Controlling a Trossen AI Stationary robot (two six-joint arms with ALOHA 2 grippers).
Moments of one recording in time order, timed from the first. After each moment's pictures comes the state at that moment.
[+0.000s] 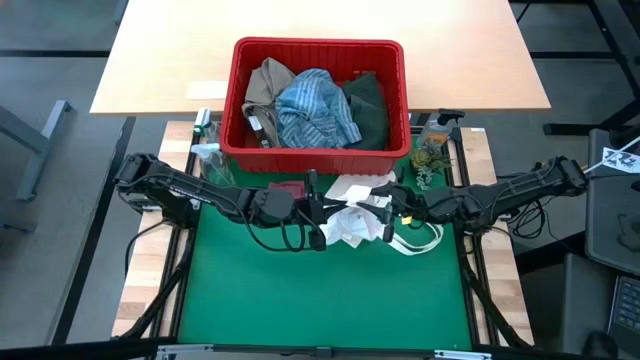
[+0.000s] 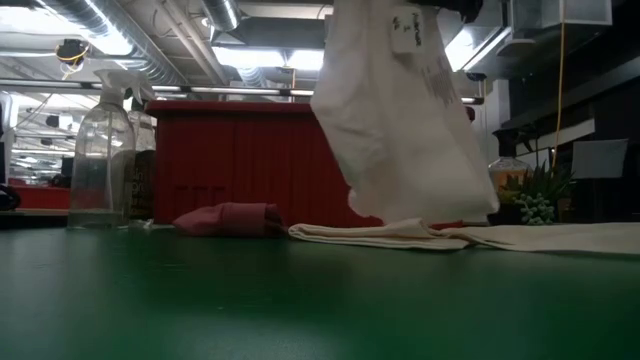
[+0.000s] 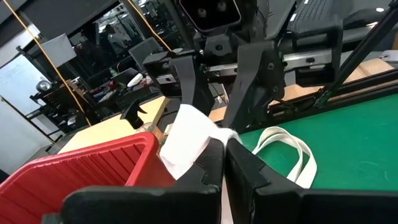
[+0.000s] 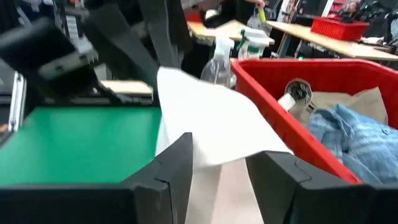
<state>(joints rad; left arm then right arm) -0.22 1.57 1.23 0.17 -0.49 0.37 0.20 1.07 0.79 0.09 0.49 -0.03</state>
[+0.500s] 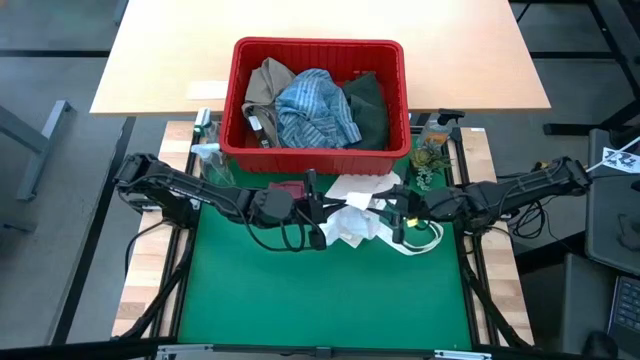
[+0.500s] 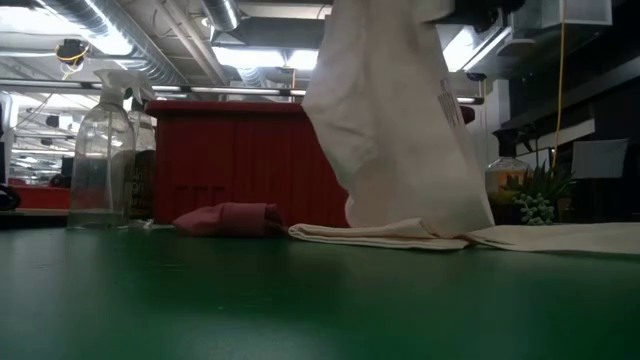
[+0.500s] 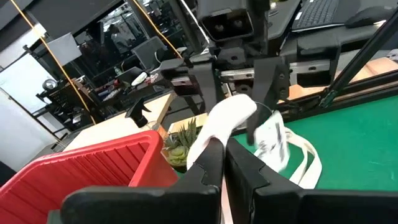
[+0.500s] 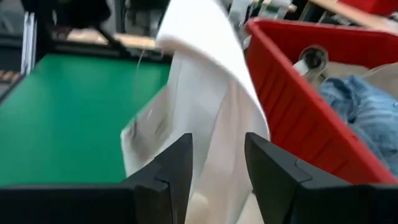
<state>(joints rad) -0.22 1.57 1.23 0.16 -0.51 0.37 0.20 1.00 0.79 -0.16 0.42 -0.03</state>
